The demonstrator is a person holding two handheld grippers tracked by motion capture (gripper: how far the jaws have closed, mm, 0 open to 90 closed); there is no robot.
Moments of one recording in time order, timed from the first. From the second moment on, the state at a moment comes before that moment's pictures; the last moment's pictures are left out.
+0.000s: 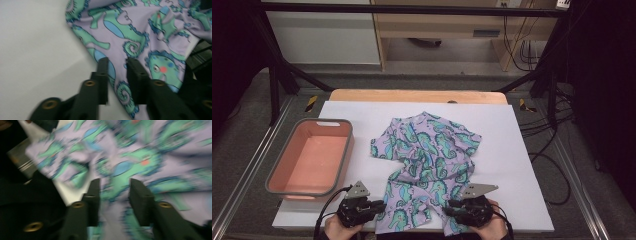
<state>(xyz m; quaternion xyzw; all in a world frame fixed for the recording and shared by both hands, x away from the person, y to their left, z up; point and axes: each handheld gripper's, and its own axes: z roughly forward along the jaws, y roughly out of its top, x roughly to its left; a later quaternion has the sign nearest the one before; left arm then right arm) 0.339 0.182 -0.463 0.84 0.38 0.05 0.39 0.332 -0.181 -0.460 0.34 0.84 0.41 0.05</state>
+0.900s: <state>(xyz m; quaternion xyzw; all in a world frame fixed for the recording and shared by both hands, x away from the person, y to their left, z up) 0.347 0.169 -0.460 0.84 0.38 0.06 0.37 0.324 -0.254 -0.471 0.44 0.82 0.36 0.12</state>
